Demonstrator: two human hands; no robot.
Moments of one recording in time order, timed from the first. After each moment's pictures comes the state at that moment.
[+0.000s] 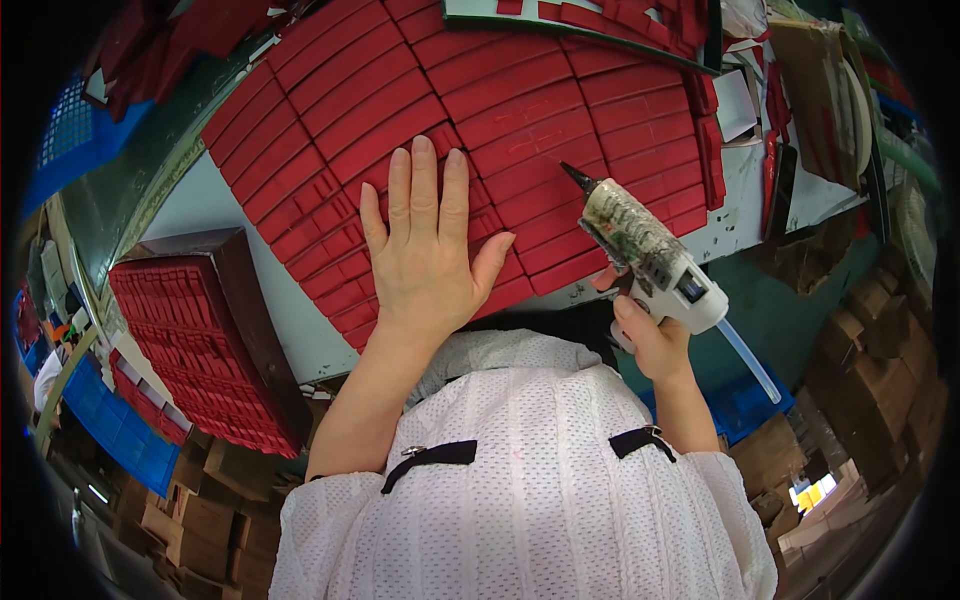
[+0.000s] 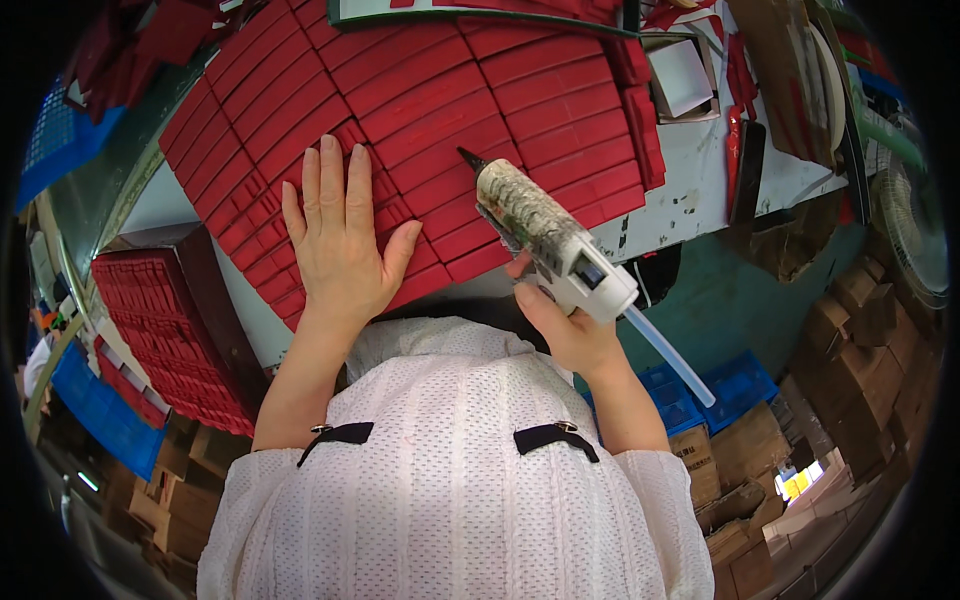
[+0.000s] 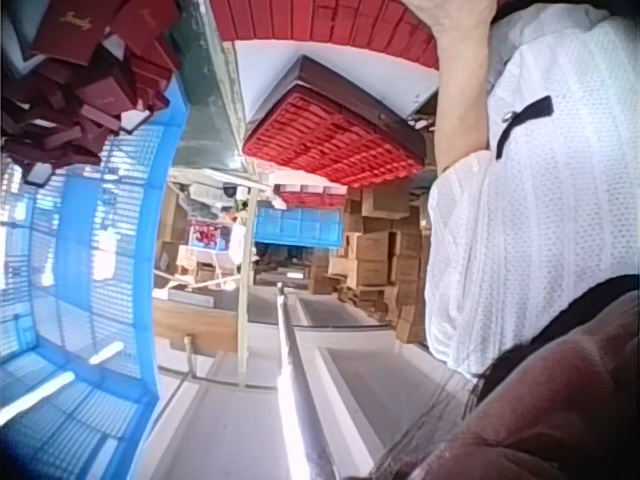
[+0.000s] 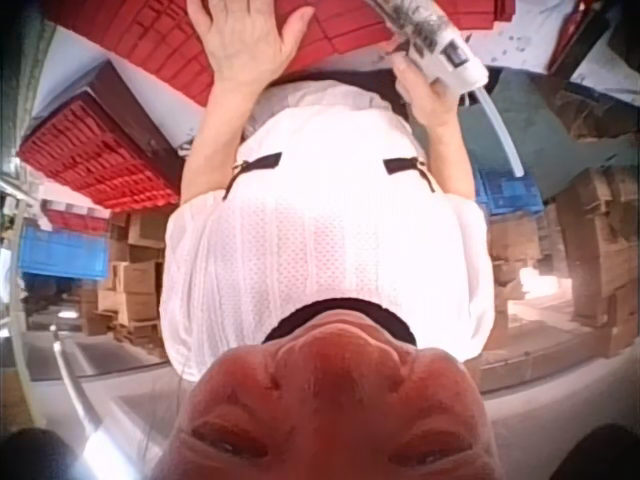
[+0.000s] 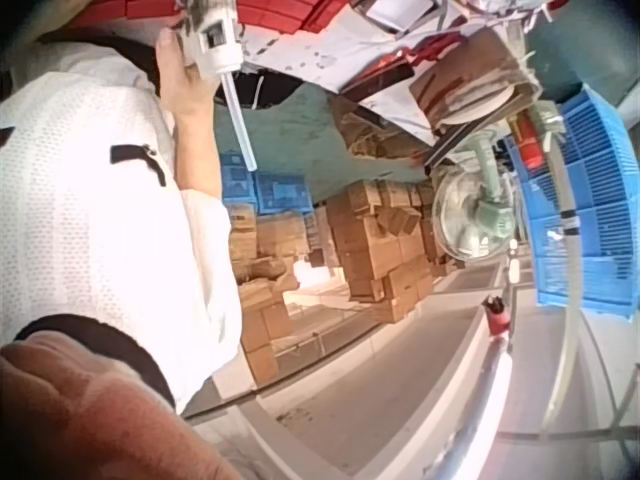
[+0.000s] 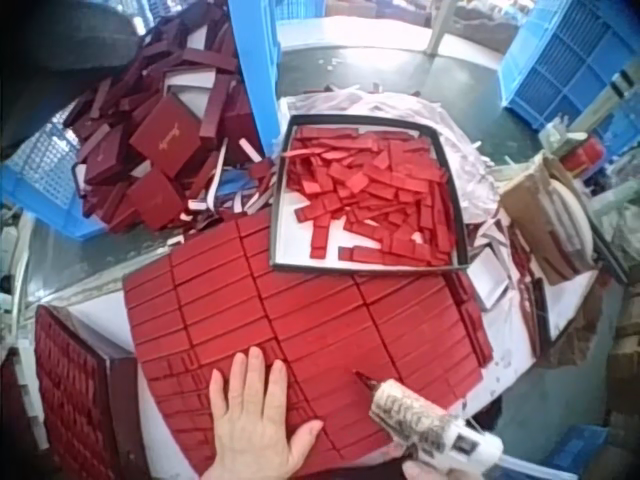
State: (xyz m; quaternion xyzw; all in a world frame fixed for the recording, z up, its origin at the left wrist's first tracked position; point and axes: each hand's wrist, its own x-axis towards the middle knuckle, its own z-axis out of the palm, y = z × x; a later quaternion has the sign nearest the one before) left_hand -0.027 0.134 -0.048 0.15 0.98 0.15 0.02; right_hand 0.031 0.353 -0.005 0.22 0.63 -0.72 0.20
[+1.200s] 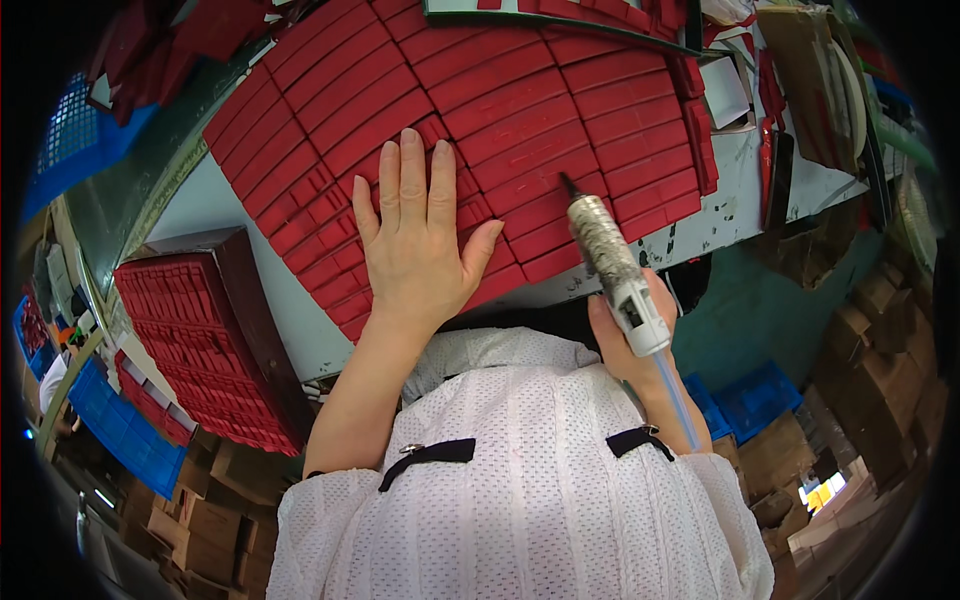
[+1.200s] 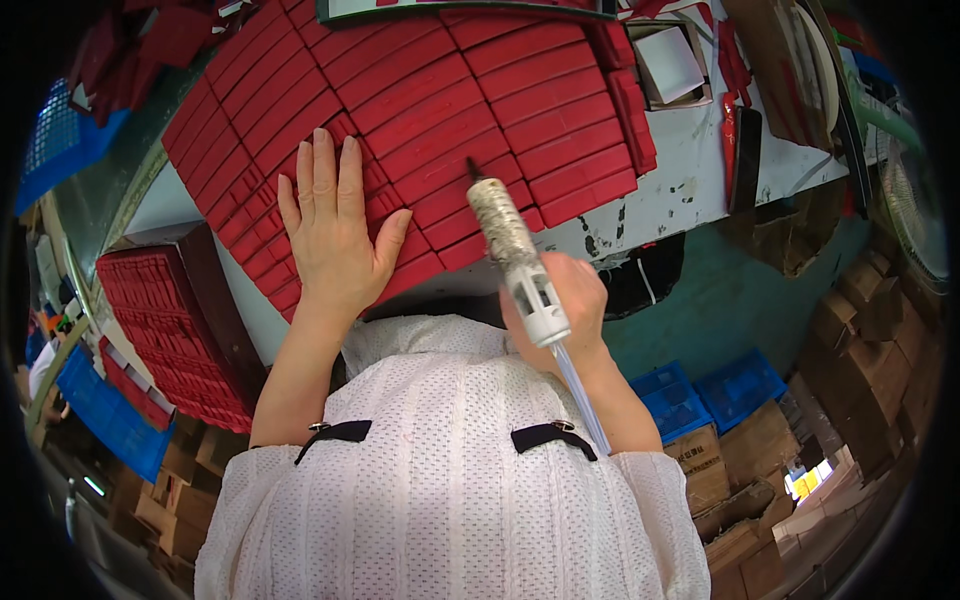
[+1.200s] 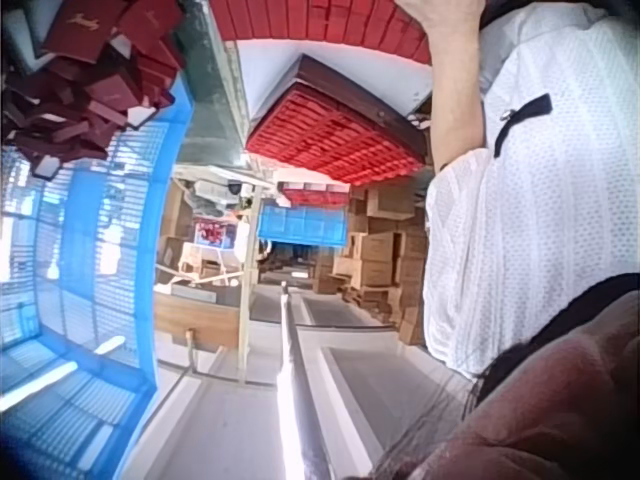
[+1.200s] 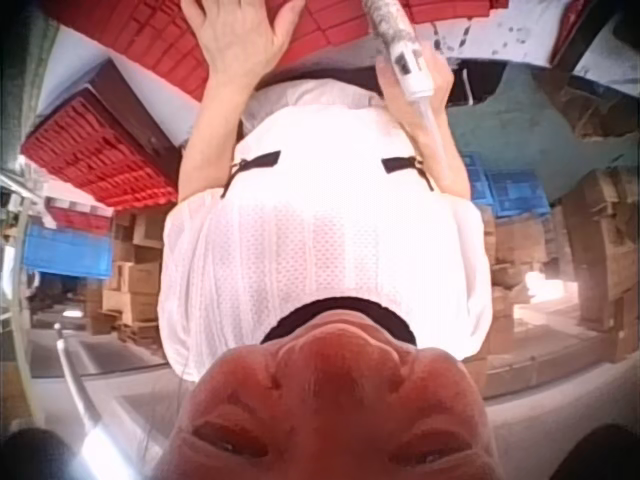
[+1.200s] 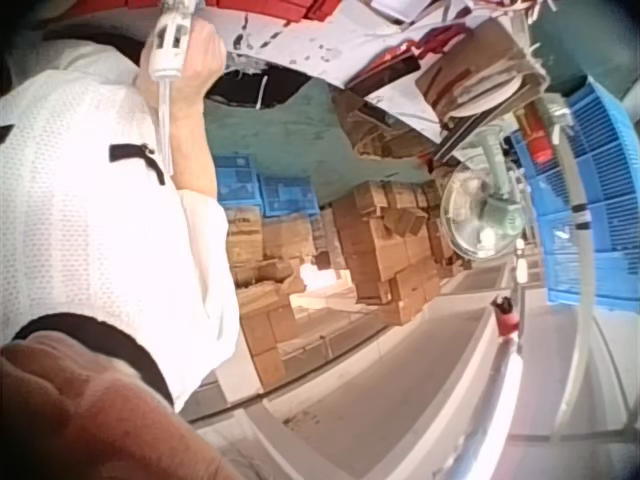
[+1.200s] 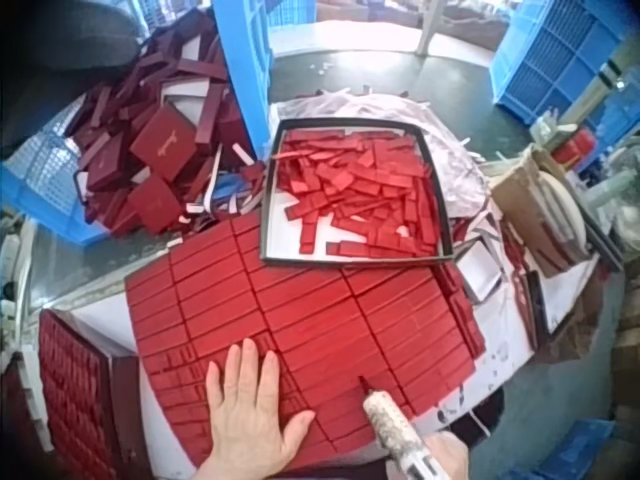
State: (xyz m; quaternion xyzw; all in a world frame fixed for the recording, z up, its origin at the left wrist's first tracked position) left_hand -0.026 0.134 -0.048 0.15 0.98 0.15 0.02; right_hand 0.039 0.345 -0.012 -0.06 0.93 -0.37 0.01
